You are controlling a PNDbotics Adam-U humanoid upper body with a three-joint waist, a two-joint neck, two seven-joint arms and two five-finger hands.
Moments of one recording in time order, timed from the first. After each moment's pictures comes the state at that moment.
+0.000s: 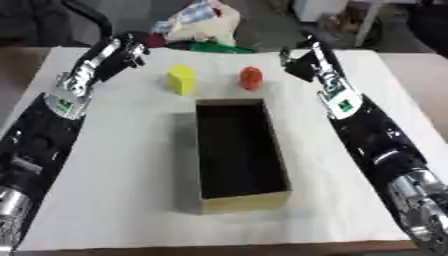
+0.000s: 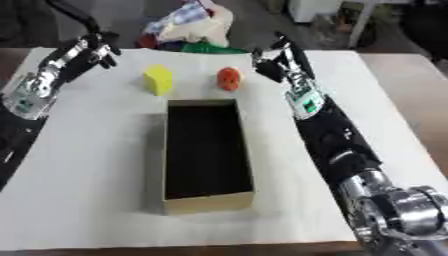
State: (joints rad) left arm -1.16 0.22 0.06 -0.49 -0.56 -0.44 -0.24; right arm -1.09 -0.19 -0.18 -0.50 0.75 -0.11 -0.12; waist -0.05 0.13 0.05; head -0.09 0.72
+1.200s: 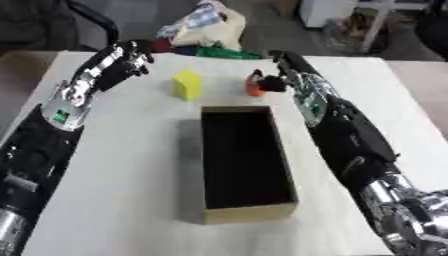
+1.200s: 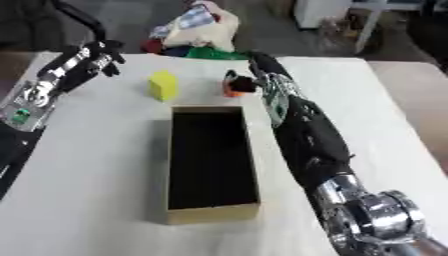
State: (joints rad) left arm -1.18 0.18 0.04 -0.53 -0.54 -0.46 -0.29; right arm -1.10 -0.14 -0.22 -0.58 1.16 0.05 0.11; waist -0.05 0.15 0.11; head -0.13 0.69
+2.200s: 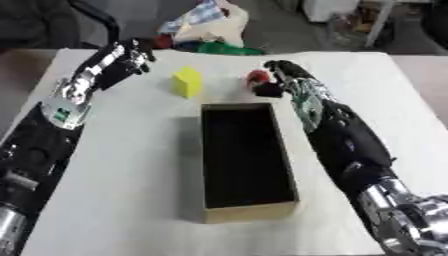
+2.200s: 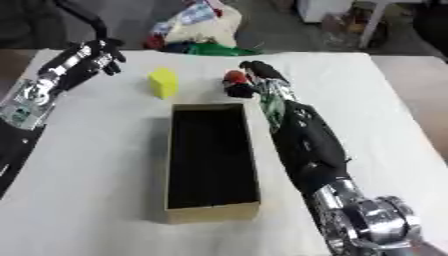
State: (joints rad) left arm -1.18 0.18 0.04 -0.53 -0.54 -0.47 -0.29; right arm -1.07 -0.13 -0.22 -0.59 1.23 0.08 0.18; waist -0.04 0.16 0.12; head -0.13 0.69
